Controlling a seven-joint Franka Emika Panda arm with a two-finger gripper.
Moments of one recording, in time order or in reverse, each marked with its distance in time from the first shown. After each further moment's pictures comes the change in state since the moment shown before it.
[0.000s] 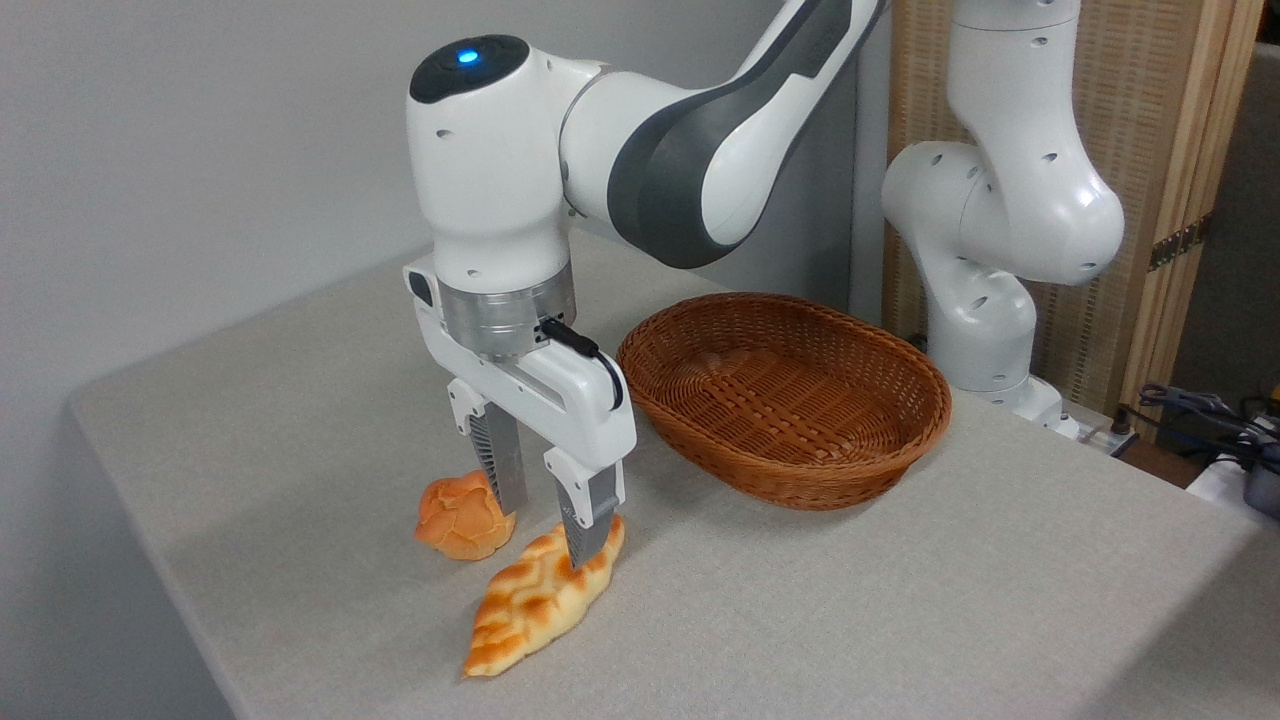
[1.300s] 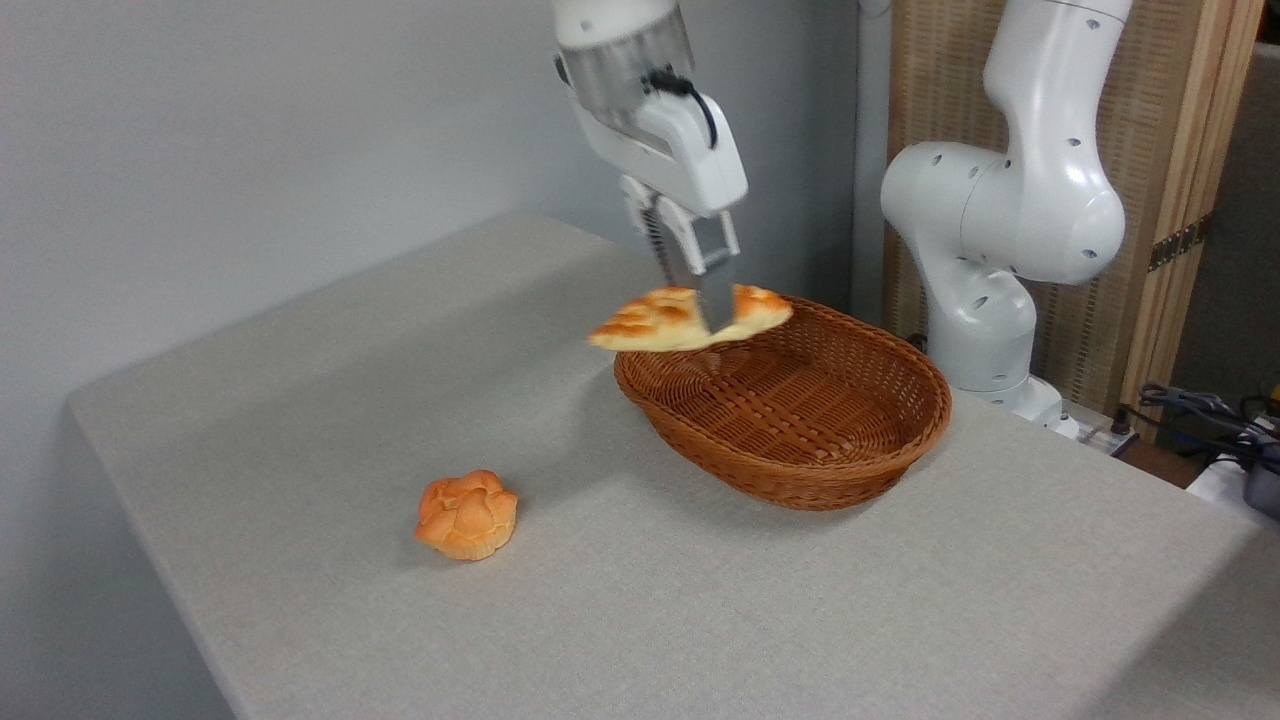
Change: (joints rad) arm 0.016 -0.429 -0.117 -0.124 0.111 -0.469 0.161
